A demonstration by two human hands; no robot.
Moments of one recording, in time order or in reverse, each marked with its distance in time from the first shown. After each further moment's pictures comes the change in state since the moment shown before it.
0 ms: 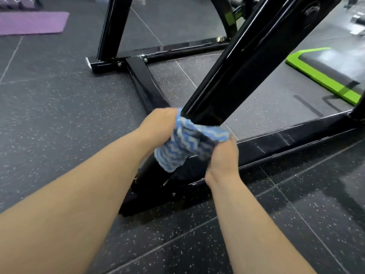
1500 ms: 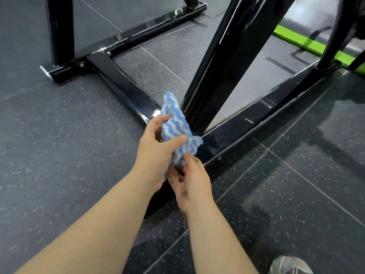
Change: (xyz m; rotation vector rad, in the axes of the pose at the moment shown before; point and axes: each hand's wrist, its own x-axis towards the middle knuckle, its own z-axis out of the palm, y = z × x) left_hand -0.043 -0.024 -0.007 -0.859 -0.111 -0.068; right_hand -0.076 0.048 0.037 0.266 0.180 0.376
